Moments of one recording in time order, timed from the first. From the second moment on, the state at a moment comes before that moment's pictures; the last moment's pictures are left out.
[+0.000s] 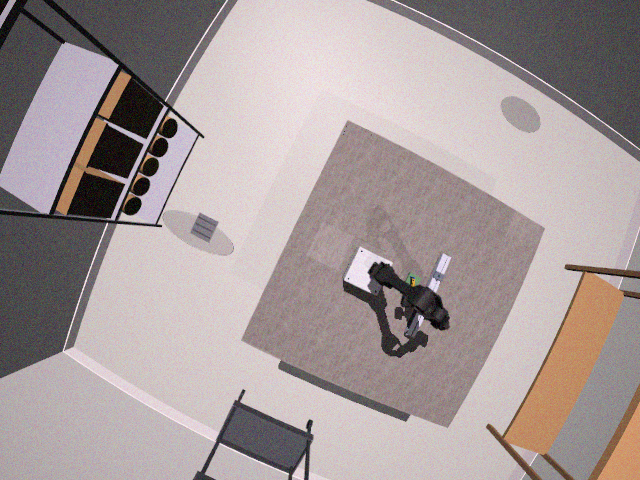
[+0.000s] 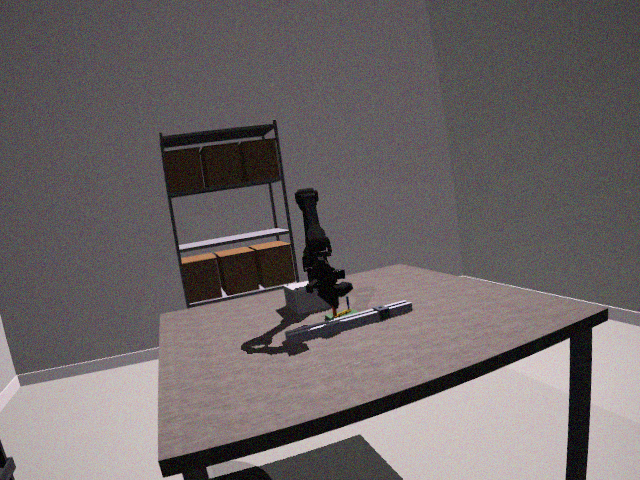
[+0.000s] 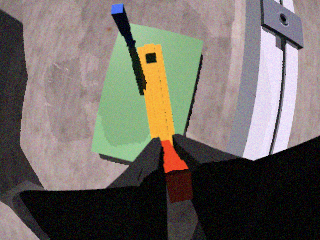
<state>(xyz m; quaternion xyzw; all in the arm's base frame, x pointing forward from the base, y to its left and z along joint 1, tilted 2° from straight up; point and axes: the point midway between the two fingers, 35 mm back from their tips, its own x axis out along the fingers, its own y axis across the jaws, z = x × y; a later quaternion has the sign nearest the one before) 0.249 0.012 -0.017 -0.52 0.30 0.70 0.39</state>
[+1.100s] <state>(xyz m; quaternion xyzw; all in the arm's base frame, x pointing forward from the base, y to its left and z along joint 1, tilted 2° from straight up) 0.253 0.011 0.032 -0.52 0.30 0.70 0.39</state>
